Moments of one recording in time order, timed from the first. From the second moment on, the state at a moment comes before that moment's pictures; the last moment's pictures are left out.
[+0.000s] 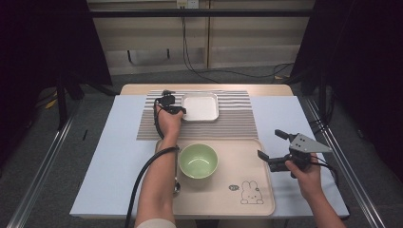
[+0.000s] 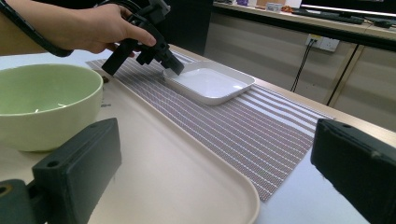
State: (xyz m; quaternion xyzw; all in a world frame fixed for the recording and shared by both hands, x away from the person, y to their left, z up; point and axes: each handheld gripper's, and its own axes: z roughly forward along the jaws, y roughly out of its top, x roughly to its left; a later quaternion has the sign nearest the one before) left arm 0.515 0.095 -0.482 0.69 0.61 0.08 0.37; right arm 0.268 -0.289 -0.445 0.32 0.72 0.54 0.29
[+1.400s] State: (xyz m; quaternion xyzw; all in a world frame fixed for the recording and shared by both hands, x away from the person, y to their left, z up) left arm 0.485 0.086 -0.422 0.74 0.54 0.00 0.40; right arm 0.282 -0.300 -0.439 0.38 0.70 0.53 0.28
